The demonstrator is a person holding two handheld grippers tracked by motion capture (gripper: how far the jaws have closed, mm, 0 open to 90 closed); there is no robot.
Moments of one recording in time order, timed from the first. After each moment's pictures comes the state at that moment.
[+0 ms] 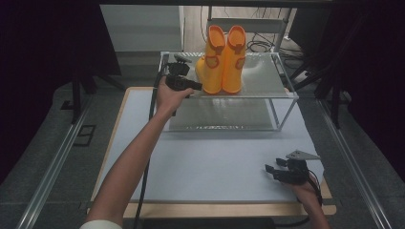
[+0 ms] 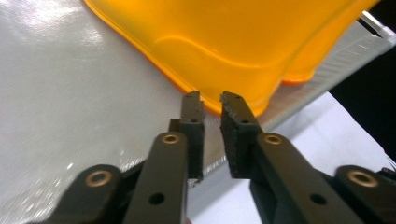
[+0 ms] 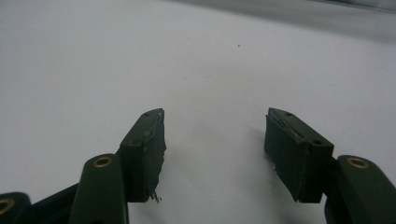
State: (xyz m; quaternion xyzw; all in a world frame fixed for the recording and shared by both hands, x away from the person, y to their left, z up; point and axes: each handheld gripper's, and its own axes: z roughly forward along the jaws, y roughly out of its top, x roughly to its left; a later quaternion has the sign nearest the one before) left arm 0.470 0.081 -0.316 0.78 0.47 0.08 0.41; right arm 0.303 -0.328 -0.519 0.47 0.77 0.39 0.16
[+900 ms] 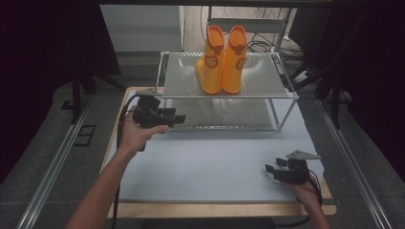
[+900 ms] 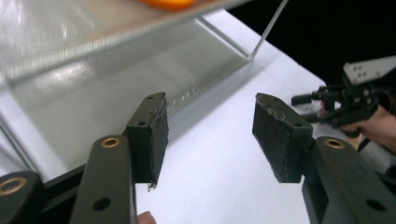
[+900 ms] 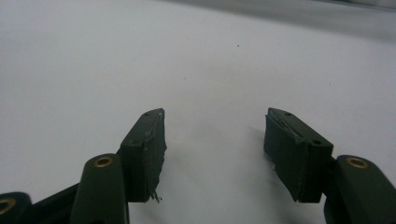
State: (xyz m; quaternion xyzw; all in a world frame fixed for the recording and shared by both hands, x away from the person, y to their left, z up) left arm 0.357 0.153 -0.346 0.80 0.39 0.06 0.46; right arm 0.304 -0.329 -0.519 0.47 0.77 0.40 0.16
